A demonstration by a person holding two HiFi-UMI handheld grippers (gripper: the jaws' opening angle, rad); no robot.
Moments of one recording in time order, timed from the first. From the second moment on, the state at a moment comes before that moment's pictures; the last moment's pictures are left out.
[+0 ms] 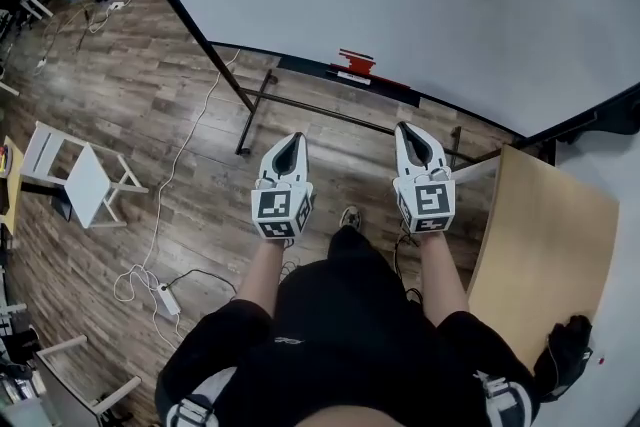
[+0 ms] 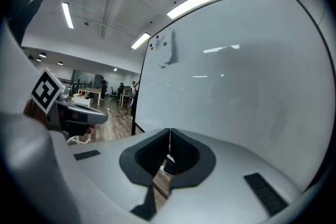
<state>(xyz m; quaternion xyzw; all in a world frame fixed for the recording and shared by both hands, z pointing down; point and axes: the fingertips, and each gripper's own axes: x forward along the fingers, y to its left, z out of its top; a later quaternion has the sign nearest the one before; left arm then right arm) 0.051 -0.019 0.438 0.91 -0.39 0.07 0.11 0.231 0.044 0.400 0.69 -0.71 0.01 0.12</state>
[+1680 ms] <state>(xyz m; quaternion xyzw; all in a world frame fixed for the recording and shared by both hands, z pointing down) 0.098 -0.151 0.562 0.89 -0.37 0.13 0.23 0.233 -0.173 0.575 0.47 -0.69 -0.01 0.55</state>
